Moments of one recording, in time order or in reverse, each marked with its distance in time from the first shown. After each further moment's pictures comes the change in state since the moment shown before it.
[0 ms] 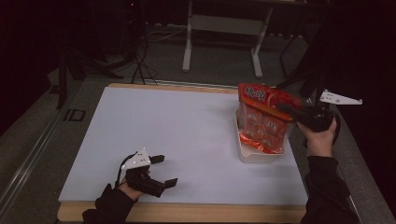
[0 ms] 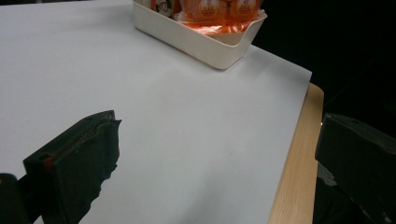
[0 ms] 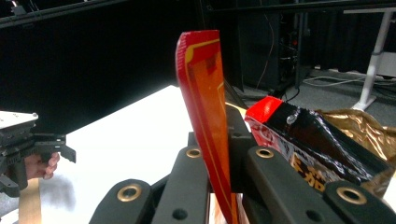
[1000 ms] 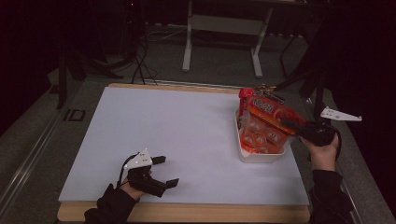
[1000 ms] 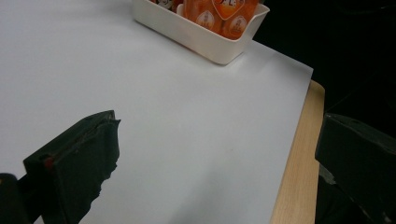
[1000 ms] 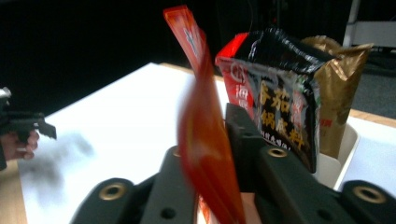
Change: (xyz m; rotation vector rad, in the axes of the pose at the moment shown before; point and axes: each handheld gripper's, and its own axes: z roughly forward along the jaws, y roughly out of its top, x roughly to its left) left arm 0.002 -0.004 0.006 0.011 -0.006 -0.014; right arm -0.013 -0.048 -0.020 0.051 -0.080 0.056
